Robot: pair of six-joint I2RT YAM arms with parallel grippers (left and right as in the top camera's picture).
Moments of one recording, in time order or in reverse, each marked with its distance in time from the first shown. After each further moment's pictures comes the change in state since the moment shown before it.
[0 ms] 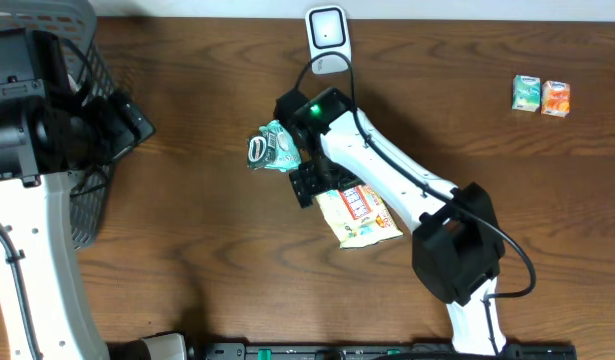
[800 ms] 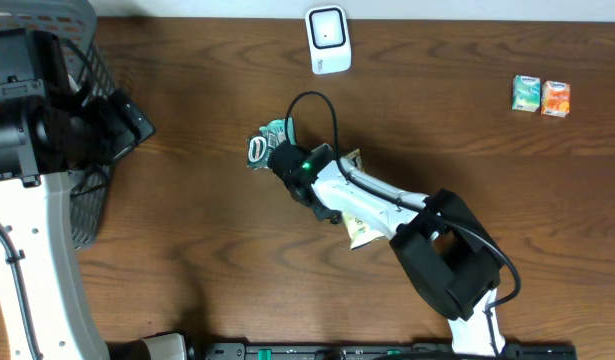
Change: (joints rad) left arm 0.000 0.000 0.000 0.001 0.000 0.000; right arm 0.076 -0.045 -0.408 0.413 0.372 0.008
